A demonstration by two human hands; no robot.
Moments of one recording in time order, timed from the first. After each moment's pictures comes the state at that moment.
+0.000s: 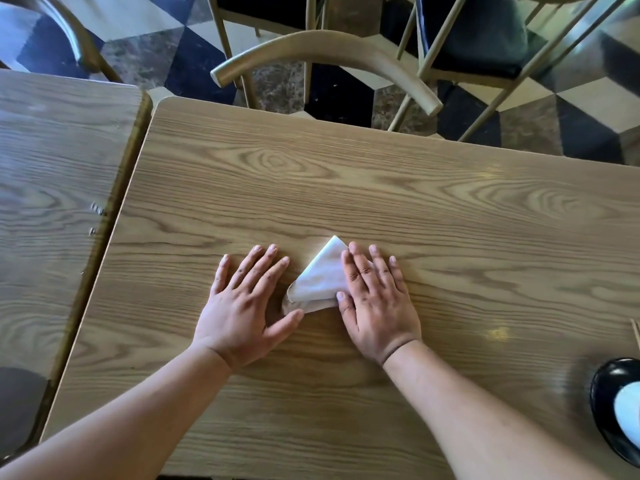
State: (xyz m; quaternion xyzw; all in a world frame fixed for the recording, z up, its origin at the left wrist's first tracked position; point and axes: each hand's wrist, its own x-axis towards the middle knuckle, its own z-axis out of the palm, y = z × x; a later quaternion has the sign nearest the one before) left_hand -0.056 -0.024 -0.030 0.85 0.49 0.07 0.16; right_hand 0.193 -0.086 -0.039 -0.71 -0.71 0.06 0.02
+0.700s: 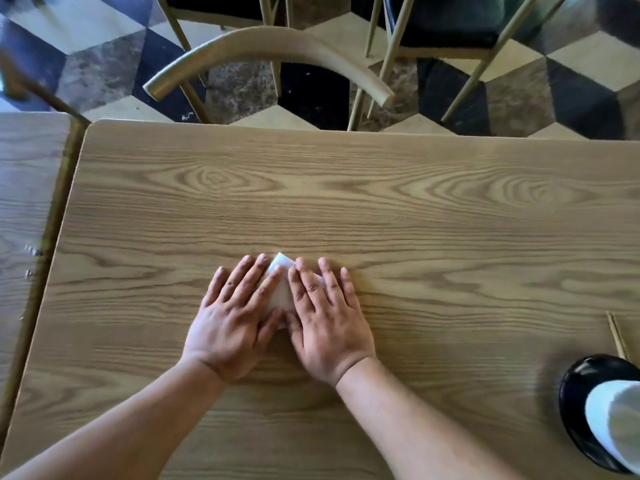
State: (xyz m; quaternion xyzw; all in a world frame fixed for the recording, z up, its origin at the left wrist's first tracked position) left_hand 0.009 -0.014 -0.037 0.88 0.45 0.02 0.14; right_hand 0.199 -0.085 -0.040 -0.69 -0.71 0.10 0.06
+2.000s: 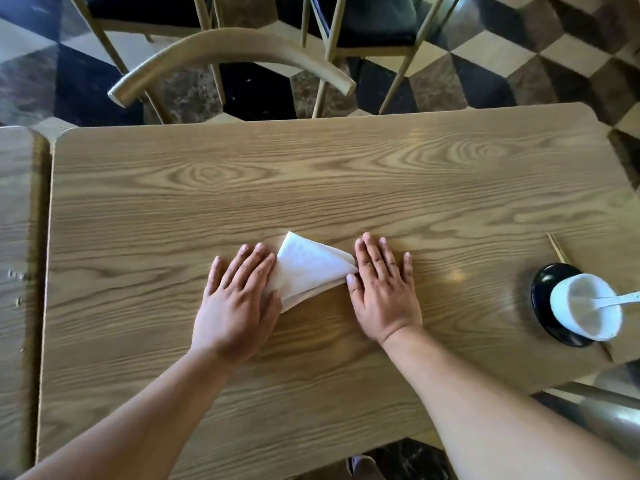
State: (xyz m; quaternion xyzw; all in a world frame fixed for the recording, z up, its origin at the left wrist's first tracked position) left_hand -0.030 -0.002 -0.033 0.88 0.41 0.10 0.20; right_hand 0.212 -0.126 -0.038 -0.84 -0.53 0.09 0.01
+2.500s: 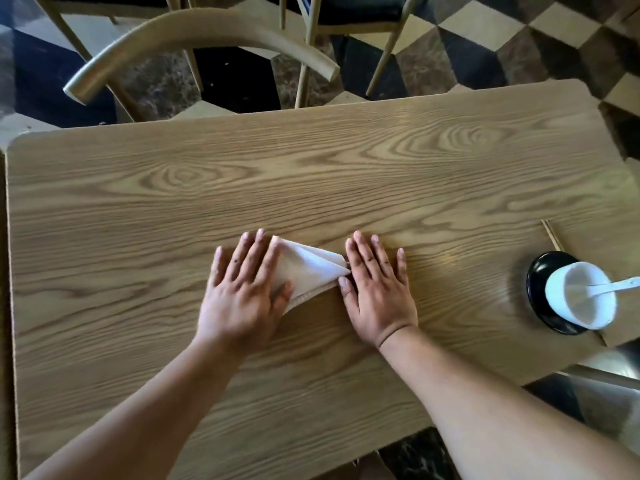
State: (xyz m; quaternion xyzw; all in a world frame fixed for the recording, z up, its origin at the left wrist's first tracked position) left_hand 0.004 0.014 -0.040 0.92 0.37 0.07 0.14; right_hand 0.216 -0.126 -0.040 -0.84 -0.53 0.08 0.01
